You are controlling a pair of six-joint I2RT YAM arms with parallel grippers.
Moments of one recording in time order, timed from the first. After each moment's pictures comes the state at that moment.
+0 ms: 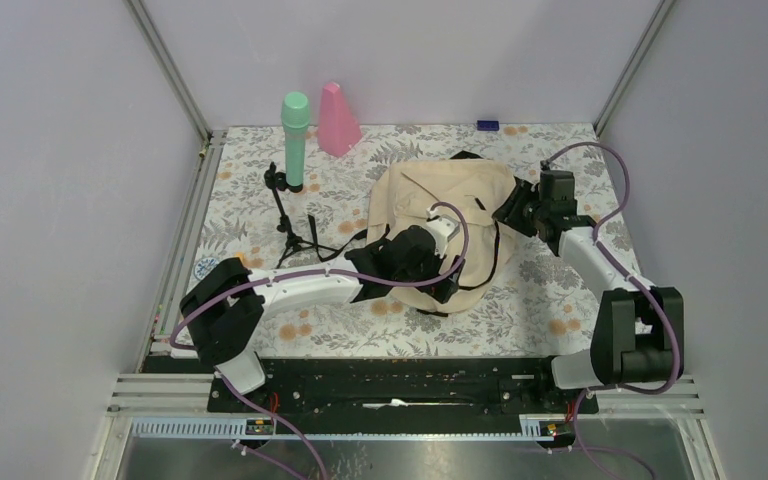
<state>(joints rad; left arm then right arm) -1.03 1.66 1.08 -0.07 -0.04 -0.33 0.06 1.44 0.91 -0.20 -0.18 0.52</state>
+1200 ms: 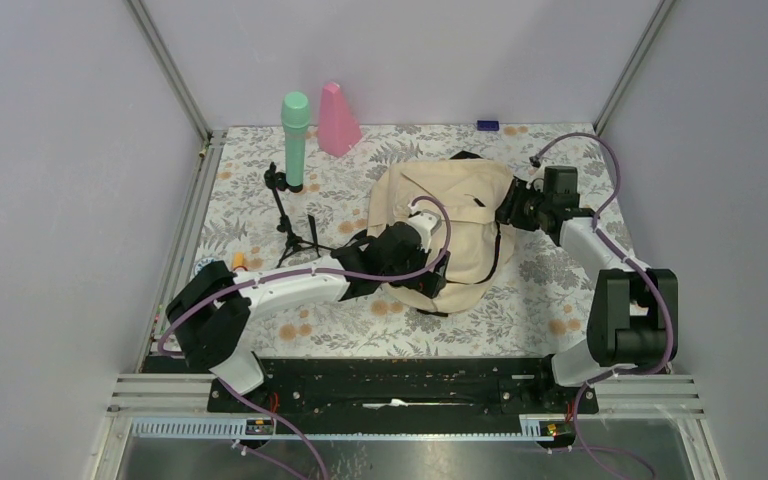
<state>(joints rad) -0.98 1.59 1.03 -0.10 -0.05 -0.40 0.01 1.50 0.93 -0.18 -0.32 0.29</state>
